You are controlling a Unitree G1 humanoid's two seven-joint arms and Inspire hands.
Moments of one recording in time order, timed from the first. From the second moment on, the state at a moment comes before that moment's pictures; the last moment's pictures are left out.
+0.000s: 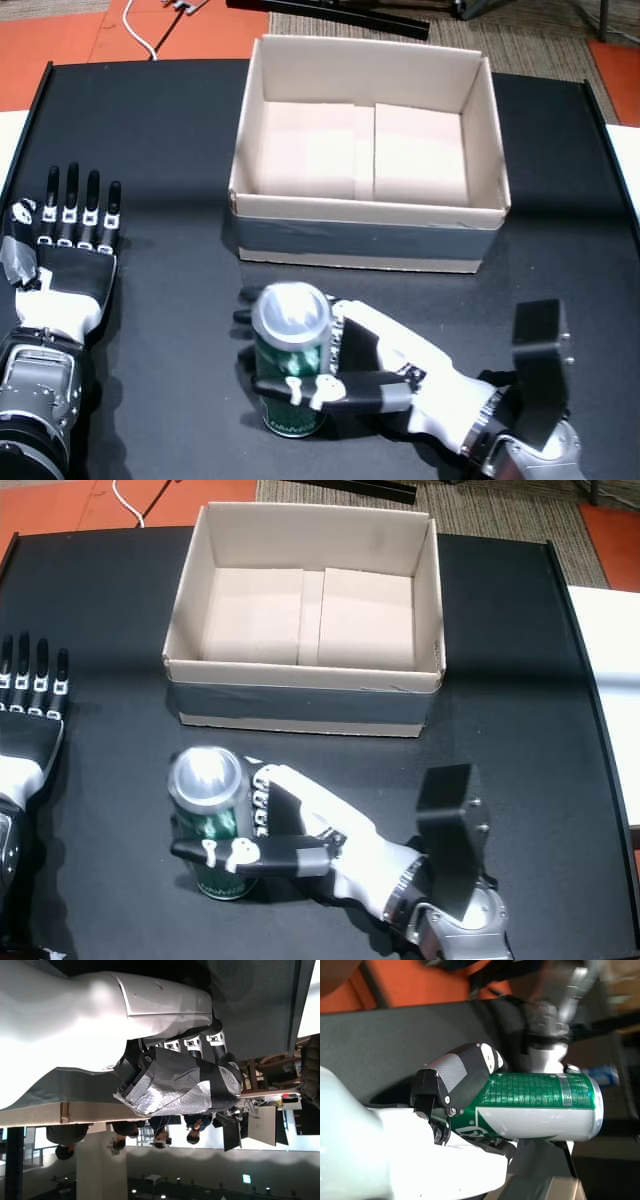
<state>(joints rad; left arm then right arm) -0.78 0.15 0.93 1.34 -0.75 0.04 -0.42 -0.57 -0.02 0.00 1.27 -0.08 -0.68 0.63</state>
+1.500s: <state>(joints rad) -0.79 0.14 0.91 1.33 -0.75 0.04 -0.40 -0.84 -0.29 0.28 1.08 -0.81 -1.30 -0.61</state>
